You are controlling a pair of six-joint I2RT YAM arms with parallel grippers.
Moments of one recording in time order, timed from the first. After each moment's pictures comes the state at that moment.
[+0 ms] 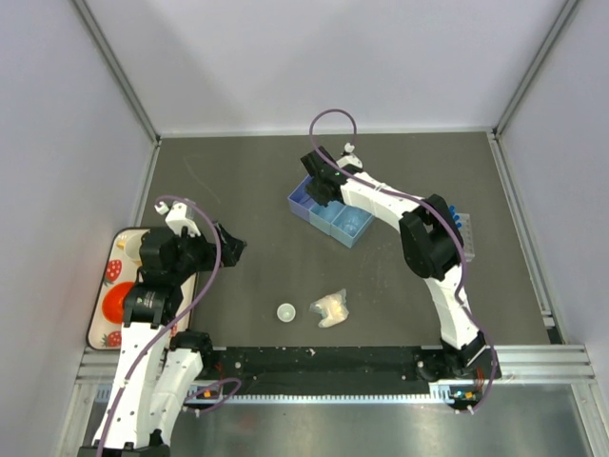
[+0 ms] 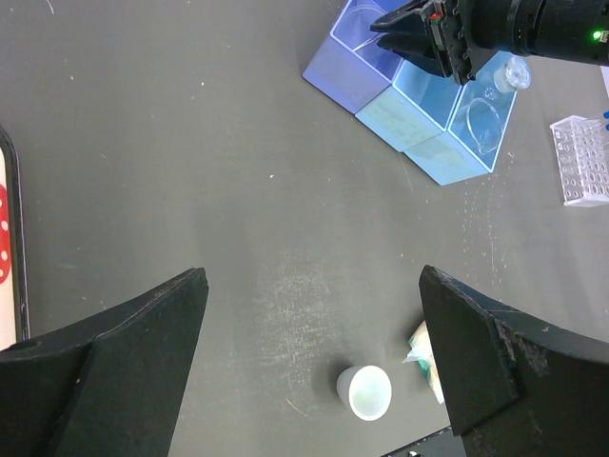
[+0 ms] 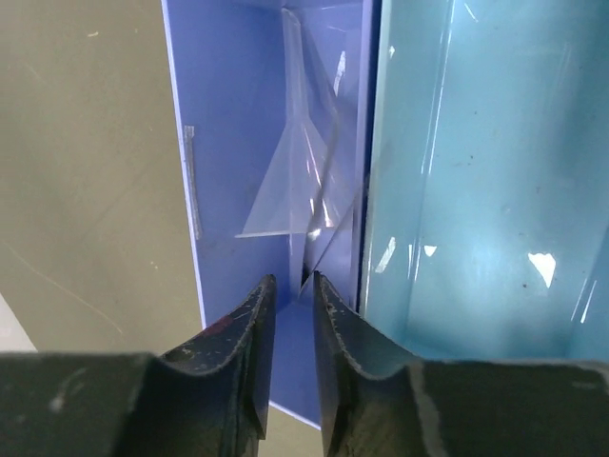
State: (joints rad) left arm -0.05 0.58 0.69 -0.55 0.32 -0.37; right arm 0.69 2.20 1.82 -0.54 0.35 1.31
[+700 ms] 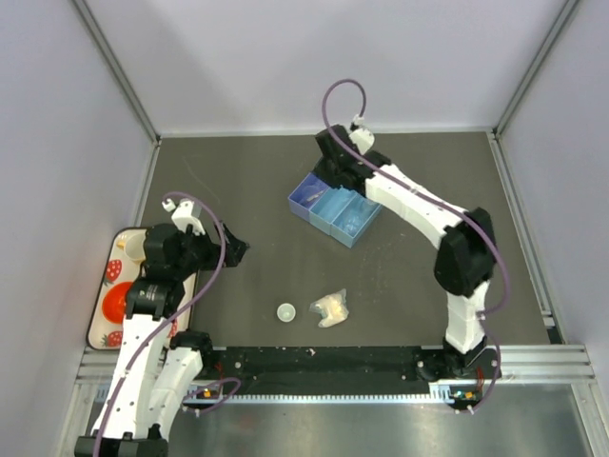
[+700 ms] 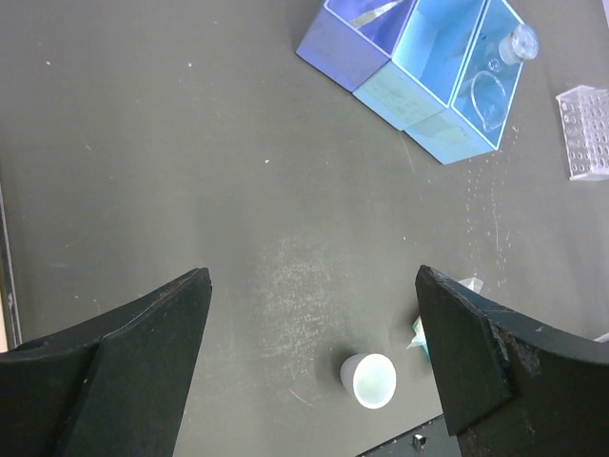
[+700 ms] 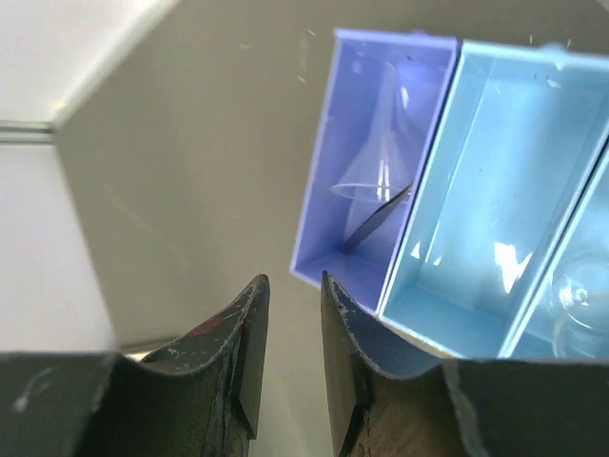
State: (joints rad) left arm -0.06 0.63 0.69 -0.55 0.35 -0.35; right arm 0.69 2.00 1.80 -0.56 0.35 1.15
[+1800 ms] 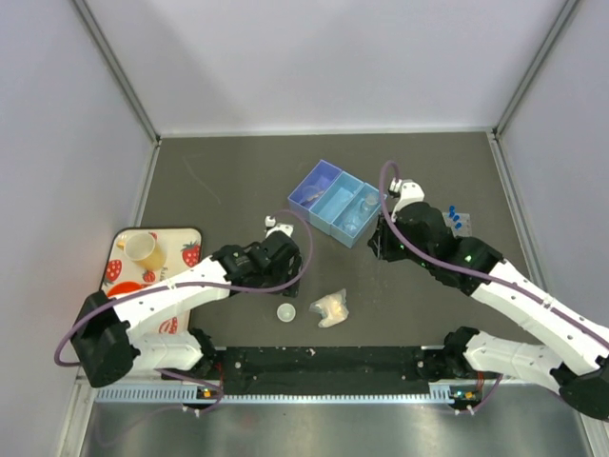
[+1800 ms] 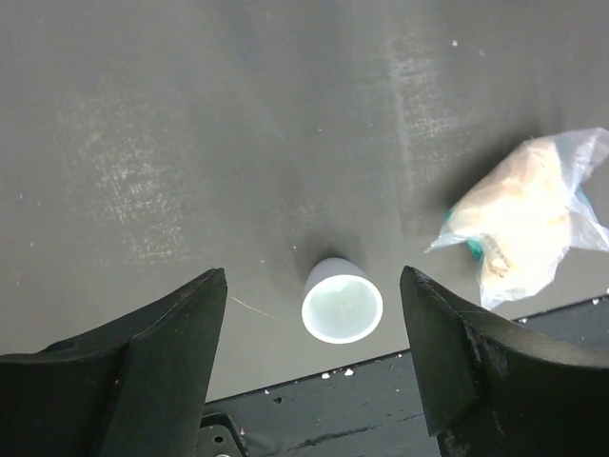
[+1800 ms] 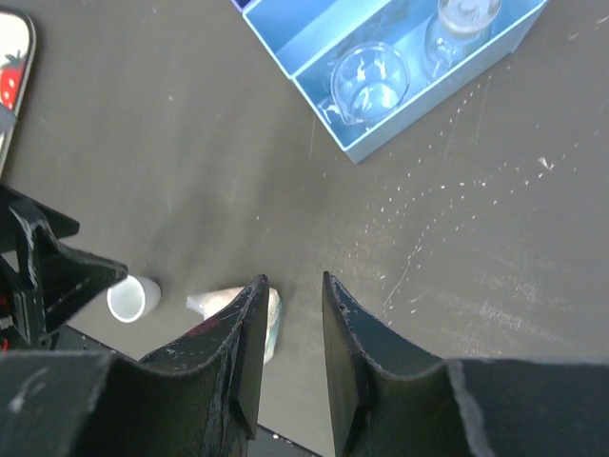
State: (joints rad) left arm -0.89 1.21 0.86 -0.73 -0.19 -0.61; right arm 0.80 0.97 0.99 -0.62 0.22 0.49
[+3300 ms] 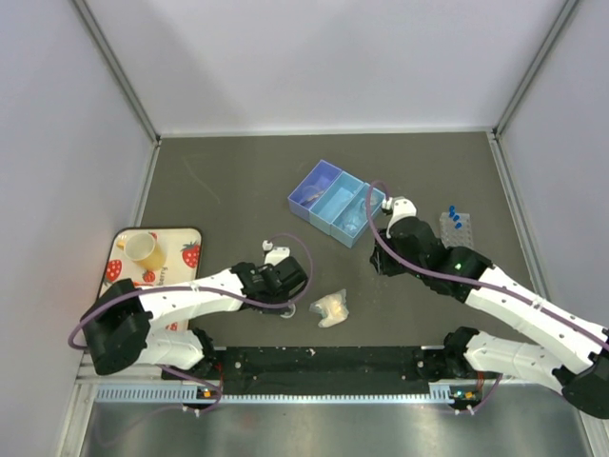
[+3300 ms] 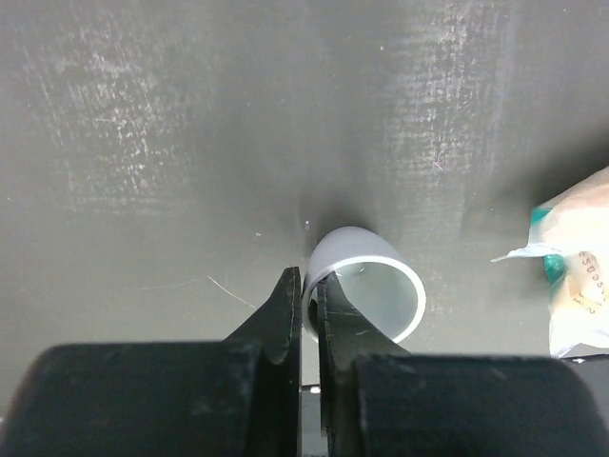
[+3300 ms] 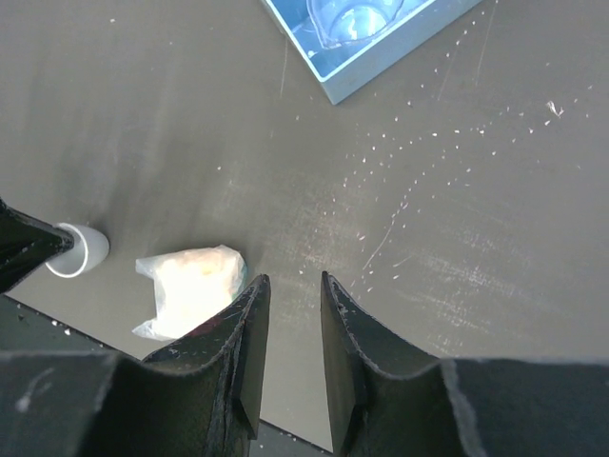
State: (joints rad) left arm -1.00 1.28 0.69 -0.67 -0.26 -0.92; right arm 0.84 0.96 0.85 -0.61 0.23 0.47
